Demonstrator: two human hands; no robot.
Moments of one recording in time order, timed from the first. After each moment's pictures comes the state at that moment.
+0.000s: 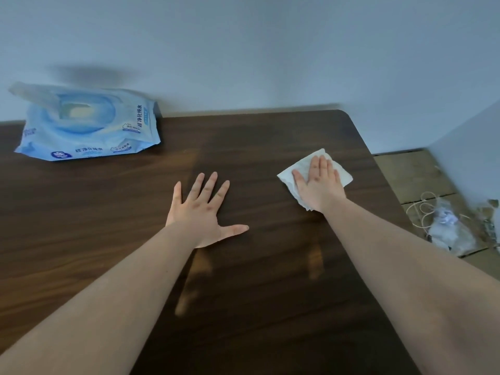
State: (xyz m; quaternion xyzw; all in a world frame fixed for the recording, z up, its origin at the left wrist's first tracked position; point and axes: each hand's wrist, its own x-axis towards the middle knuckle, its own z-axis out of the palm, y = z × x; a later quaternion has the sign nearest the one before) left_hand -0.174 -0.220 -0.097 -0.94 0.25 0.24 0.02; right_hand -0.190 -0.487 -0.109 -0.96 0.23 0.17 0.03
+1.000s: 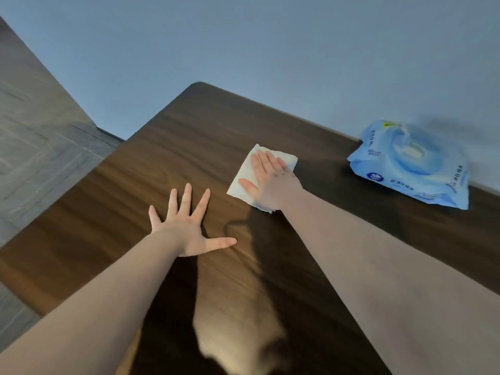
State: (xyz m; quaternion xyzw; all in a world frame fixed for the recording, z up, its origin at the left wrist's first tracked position) left_hand -0.267 0.237 -0.082 -0.92 -0.22 0.31 -0.07; right_hand -0.104 0.096 -0.116 -0.91 -0.38 0.13 0.03
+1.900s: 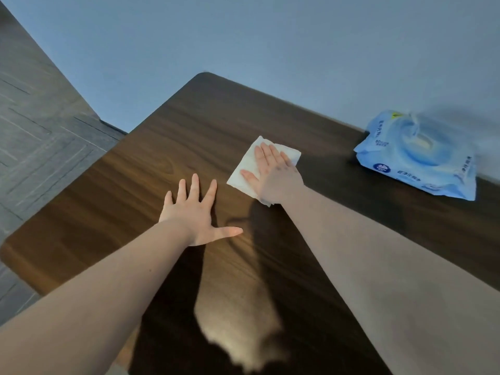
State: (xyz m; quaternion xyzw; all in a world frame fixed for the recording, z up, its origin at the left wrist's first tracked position) left_hand -0.268 0.234 -0.072 -0.94 -0.17 0.30 -0.02; right_hand -0.117 0.104 -0.115 -0.92 -0.35 0.14 0.04
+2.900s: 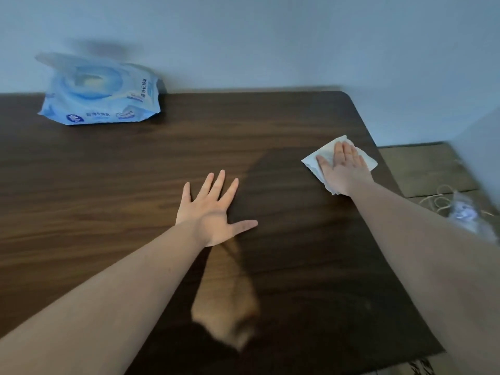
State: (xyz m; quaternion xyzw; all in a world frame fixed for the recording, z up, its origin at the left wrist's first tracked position) left_hand -0.268 -0.246 -0.094 -0.95 0.22 0.22 -0.02; right_hand -0.242 -0.557 -0.108 -0.97 0.20 0.14 0.04
